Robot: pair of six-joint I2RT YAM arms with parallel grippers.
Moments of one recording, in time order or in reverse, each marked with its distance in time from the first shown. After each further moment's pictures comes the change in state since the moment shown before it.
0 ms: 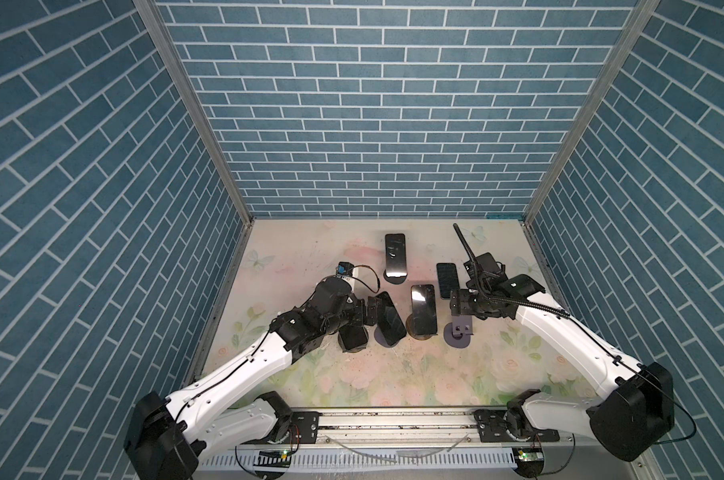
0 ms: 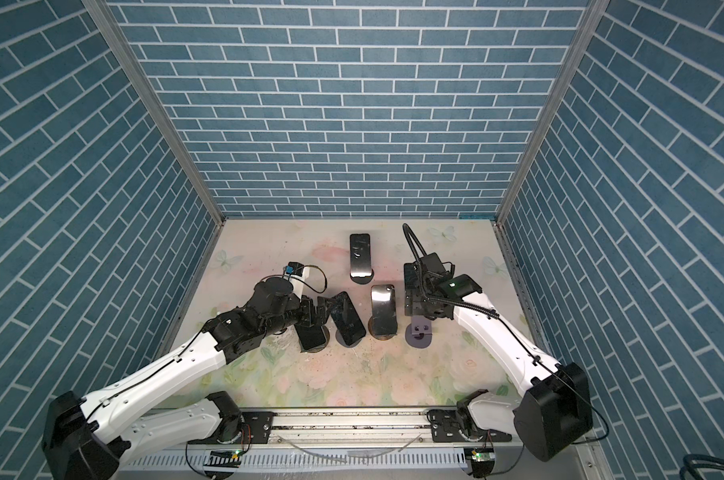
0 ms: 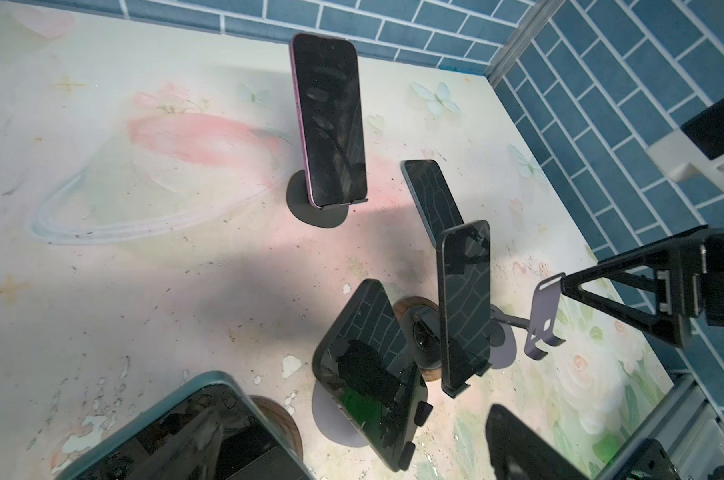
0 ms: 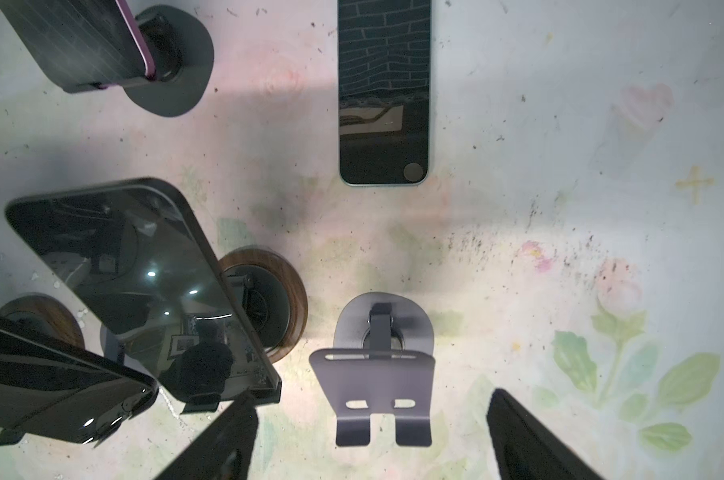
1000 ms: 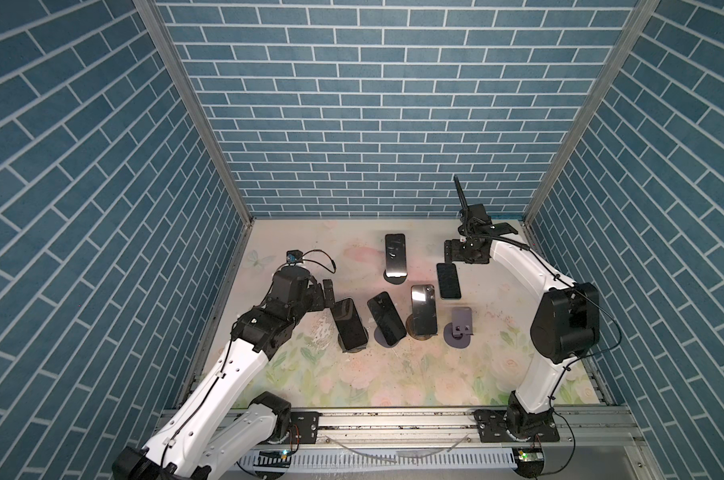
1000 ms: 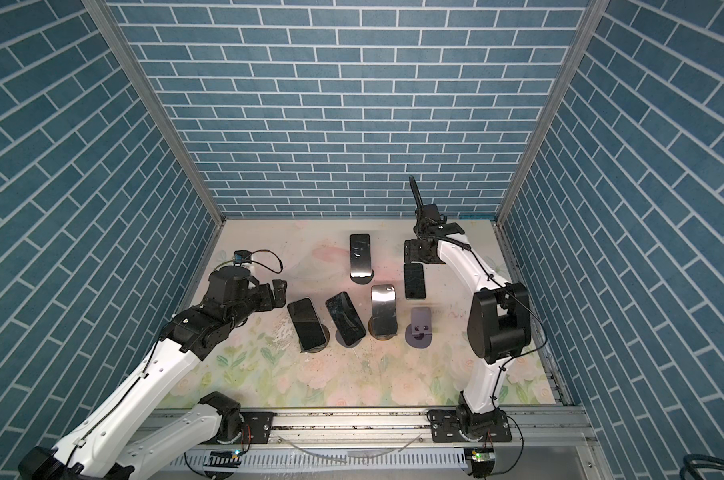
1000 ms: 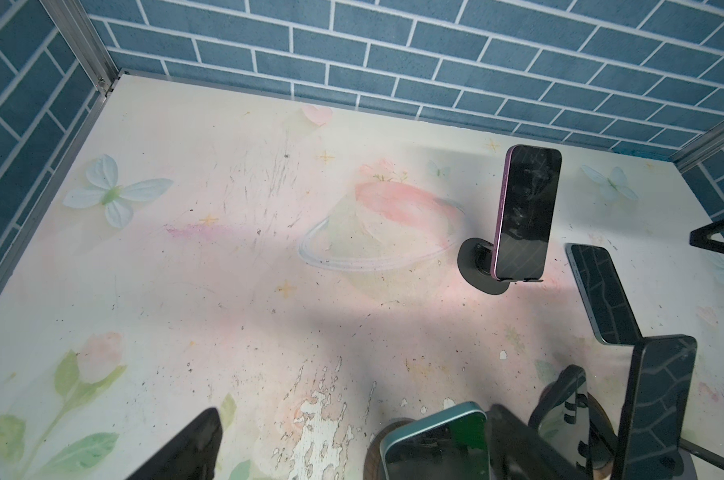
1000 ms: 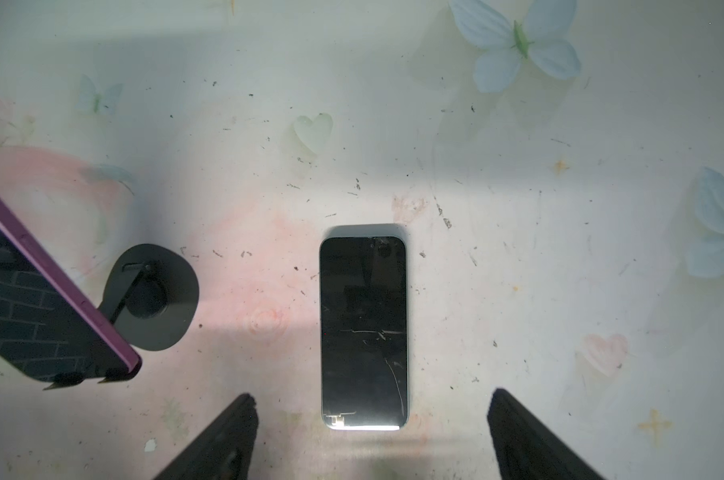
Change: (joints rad) left arm 0.331 -0.151 0.071 -0.244 -0.145 0.116; right arm -0.209 0.538 0.541 0.088 -0.014 -0.196
